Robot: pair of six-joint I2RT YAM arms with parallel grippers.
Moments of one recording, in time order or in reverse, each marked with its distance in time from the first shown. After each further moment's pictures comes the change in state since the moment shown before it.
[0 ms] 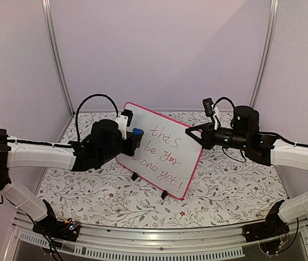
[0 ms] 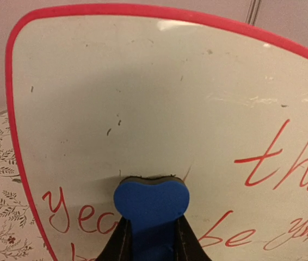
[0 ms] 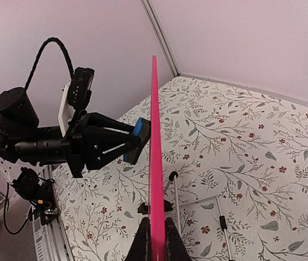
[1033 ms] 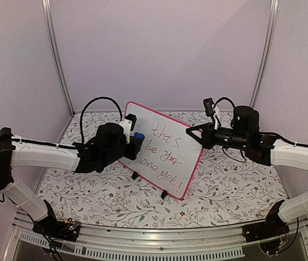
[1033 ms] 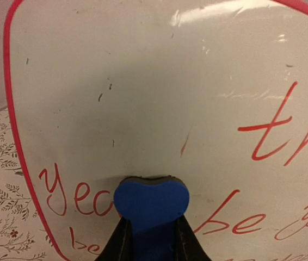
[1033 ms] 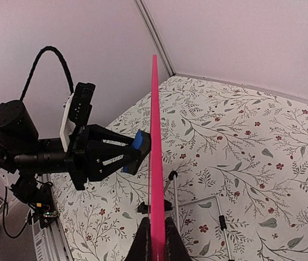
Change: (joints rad) left arm -0.034 0.033 -0.011 -0.020 -0.049 0.008; right arm 0.000 0.000 0.000 -0.003 0.016 0.015
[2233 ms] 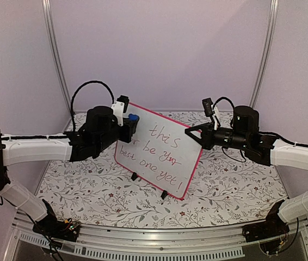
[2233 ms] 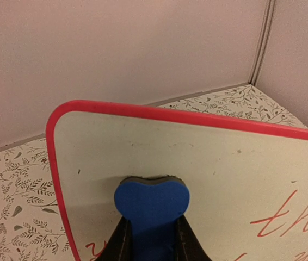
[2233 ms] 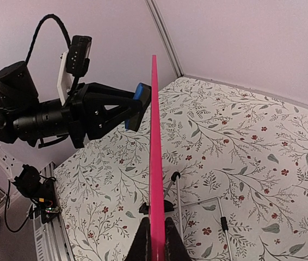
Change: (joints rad) left arm 0.095 -0.053 0.100 -0.022 0.013 0.082; right arm 0.001 0.002 0.000 0.011 -0.030 -0.026
